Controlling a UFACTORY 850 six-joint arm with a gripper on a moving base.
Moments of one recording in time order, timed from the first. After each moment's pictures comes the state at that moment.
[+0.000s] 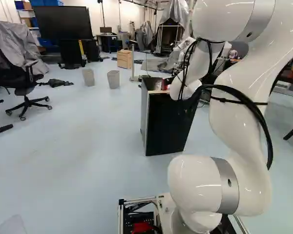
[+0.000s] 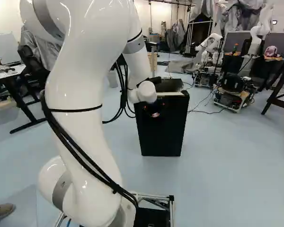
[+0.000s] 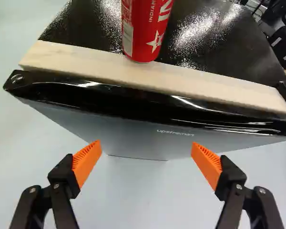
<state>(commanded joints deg) -16.3 -20.3 -46.7 -27.3 20.8 2.9</state>
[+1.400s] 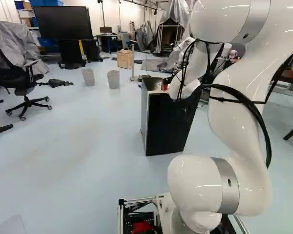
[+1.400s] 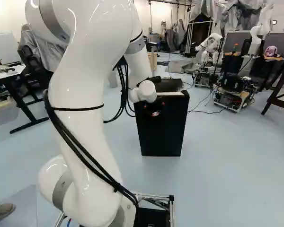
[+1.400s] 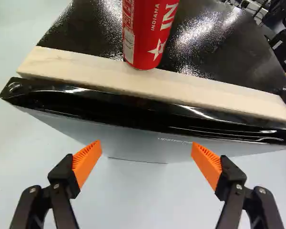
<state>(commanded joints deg) -15.6 -23.0 -50.1 -27.3 20.8 2.9</state>
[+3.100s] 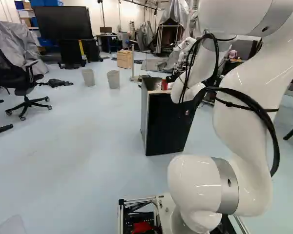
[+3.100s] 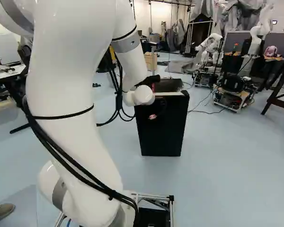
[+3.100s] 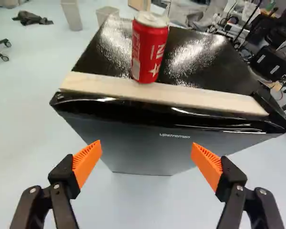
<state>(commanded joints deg) -16.5 -14.4 -39.5 -23.9 34.2 2.9</state>
